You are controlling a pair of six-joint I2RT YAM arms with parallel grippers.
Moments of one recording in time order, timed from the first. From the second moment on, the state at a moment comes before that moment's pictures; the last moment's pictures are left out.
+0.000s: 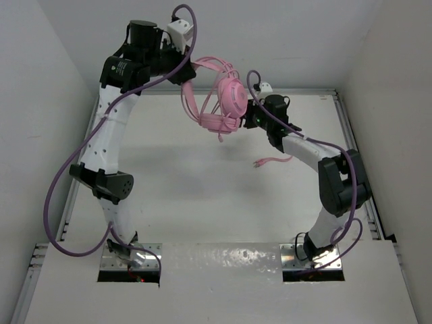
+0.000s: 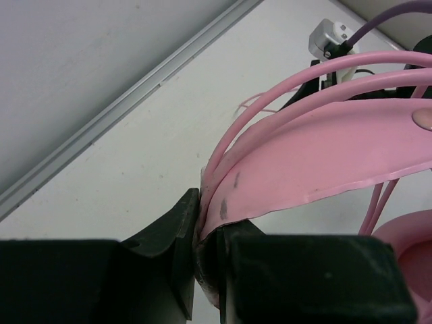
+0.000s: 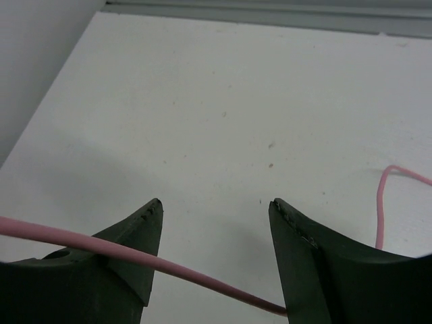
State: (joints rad) left arm -0.31 1.89 2.48 -1.05 0.41 0.18; right arm 0.34 1.75 1.14 0.29 -0.27 0.32
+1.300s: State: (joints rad) left arm 0.02 1.87 2.36 -0.70 0.59 -0.39; right arm 0.81 1.74 0.99 0.37 -0.04 0.08
